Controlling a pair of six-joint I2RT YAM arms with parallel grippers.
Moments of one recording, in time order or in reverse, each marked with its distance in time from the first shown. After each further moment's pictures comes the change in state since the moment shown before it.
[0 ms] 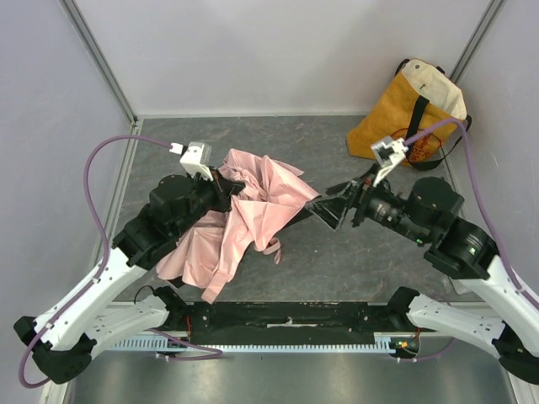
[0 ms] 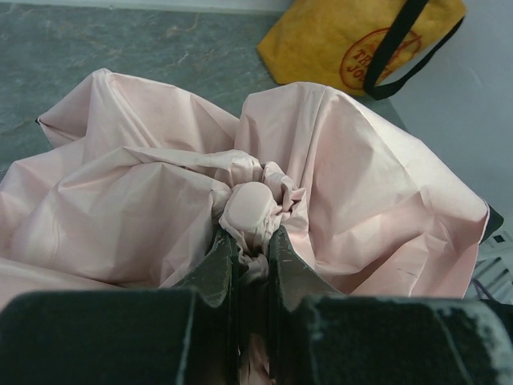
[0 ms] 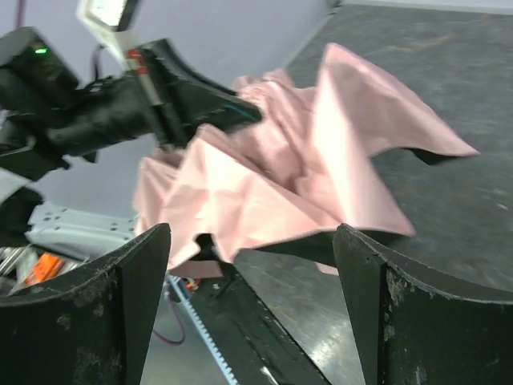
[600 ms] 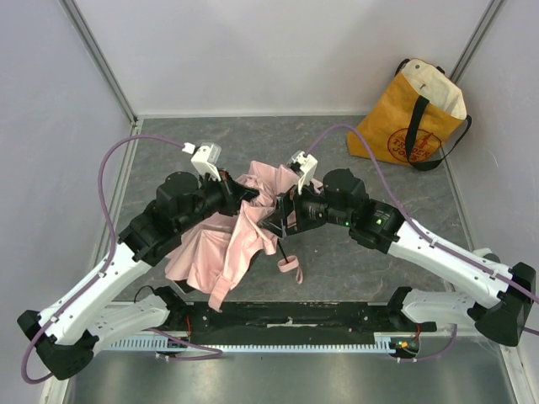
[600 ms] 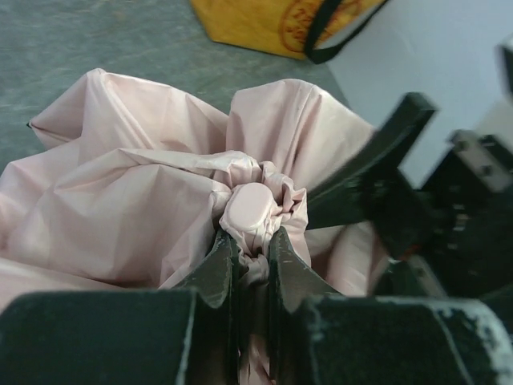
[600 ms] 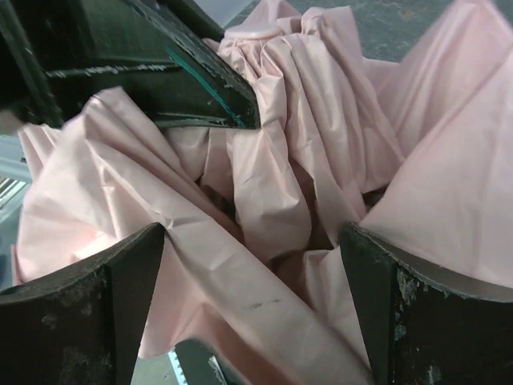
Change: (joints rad) left arm 0.000 0.056 0.005 -0.017 0.139 -0.127; right arm 0.055 0.375 -0.120 0.290 -0.192 -0.150
